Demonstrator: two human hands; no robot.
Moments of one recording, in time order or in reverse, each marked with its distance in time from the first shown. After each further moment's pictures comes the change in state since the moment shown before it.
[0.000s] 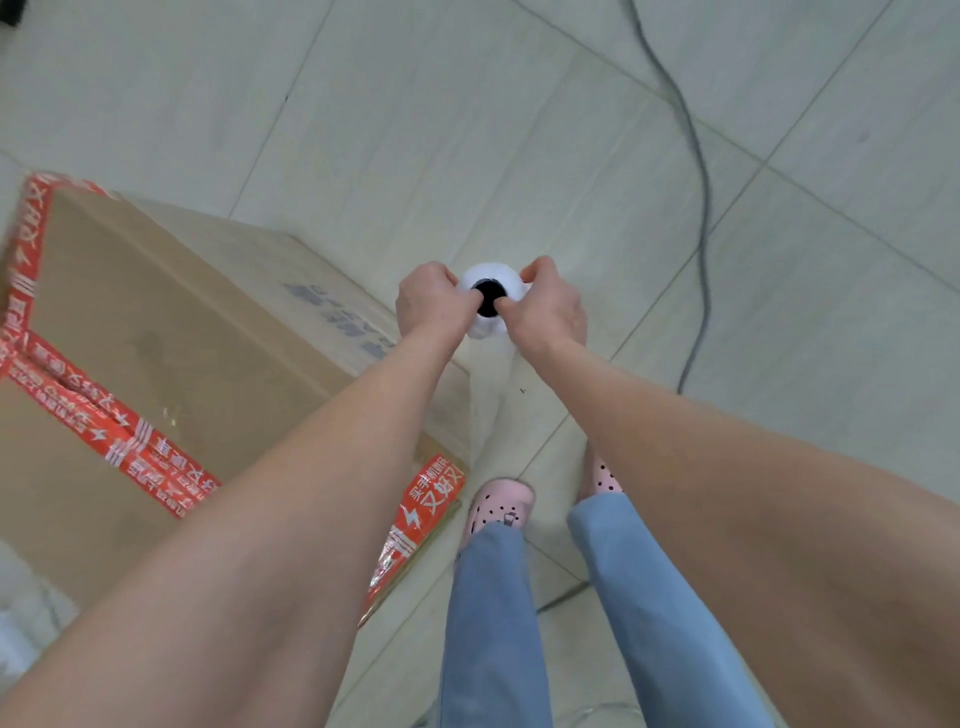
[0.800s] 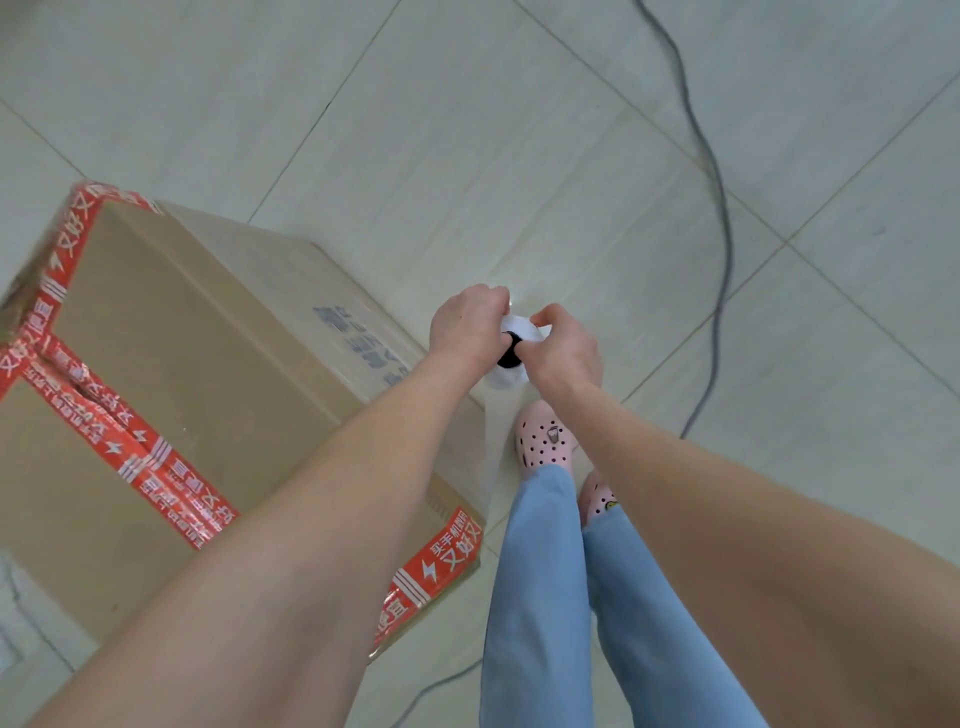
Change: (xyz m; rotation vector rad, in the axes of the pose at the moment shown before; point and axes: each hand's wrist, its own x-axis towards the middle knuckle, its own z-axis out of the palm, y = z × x) left_hand 0.039 0.011 -0.027 0.387 -0.099 0.433; right_hand 0.015 -0.041 0.006 -0.070 -0.066 0.021
